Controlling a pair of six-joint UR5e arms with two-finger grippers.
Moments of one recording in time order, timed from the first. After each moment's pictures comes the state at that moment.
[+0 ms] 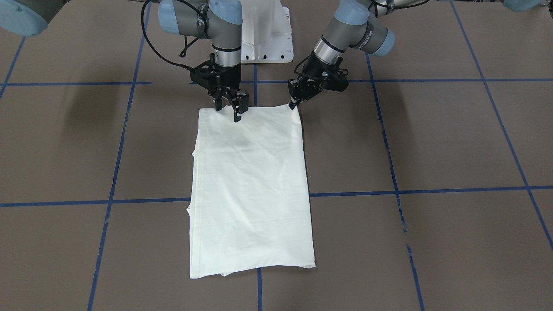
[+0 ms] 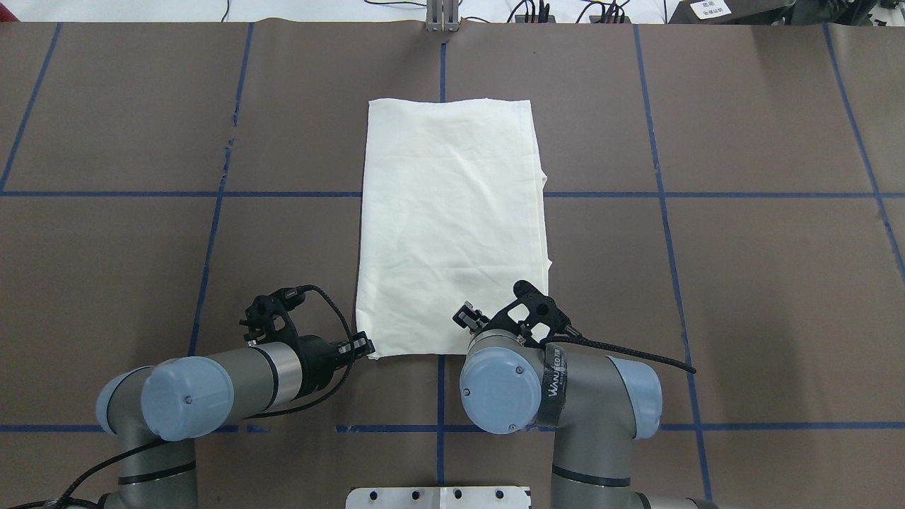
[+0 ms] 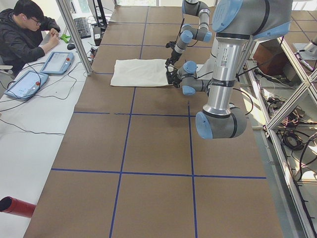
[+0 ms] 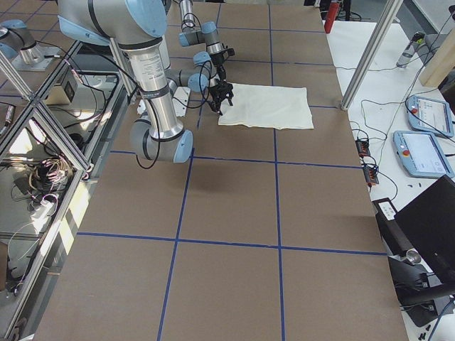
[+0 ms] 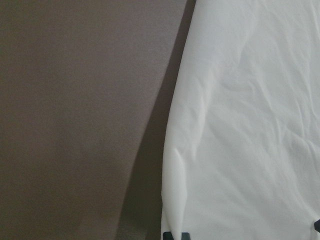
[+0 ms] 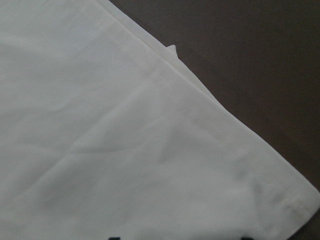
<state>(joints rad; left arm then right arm) -0.24 -1.85 -1.77 -2.39 -1.47 -1.78 0.21 -1.00 1.75 -1.59 1.32 2.19</state>
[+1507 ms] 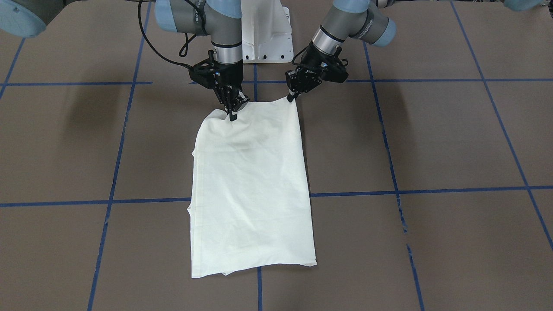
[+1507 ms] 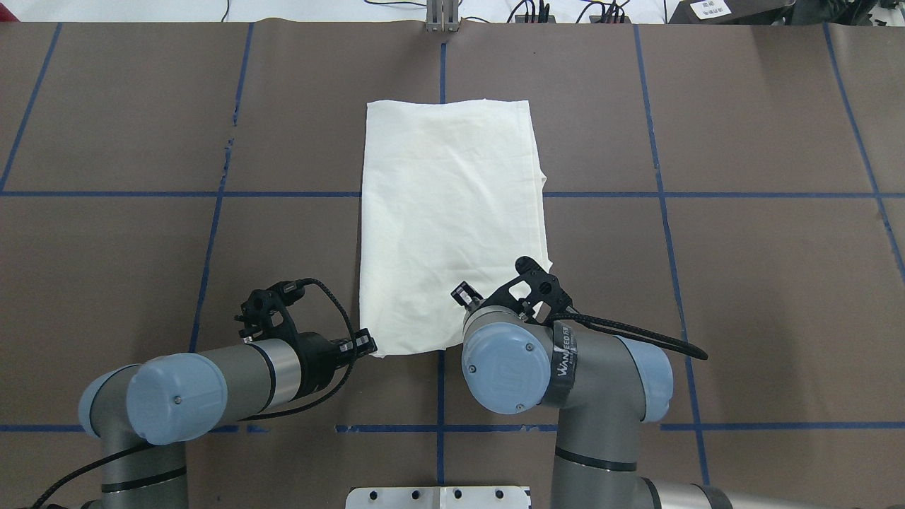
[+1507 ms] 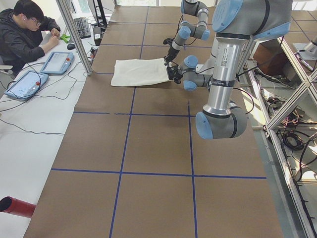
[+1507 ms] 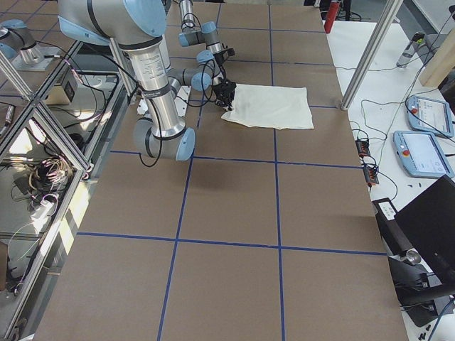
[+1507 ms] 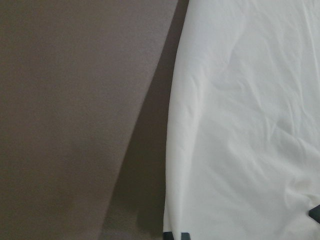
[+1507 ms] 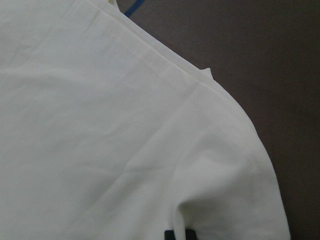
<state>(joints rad) -0.25 -1.85 -1.94 -2.22 -1.47 -1.78 0.24 -1.01 1.85 -1.59 1.32 2.21</state>
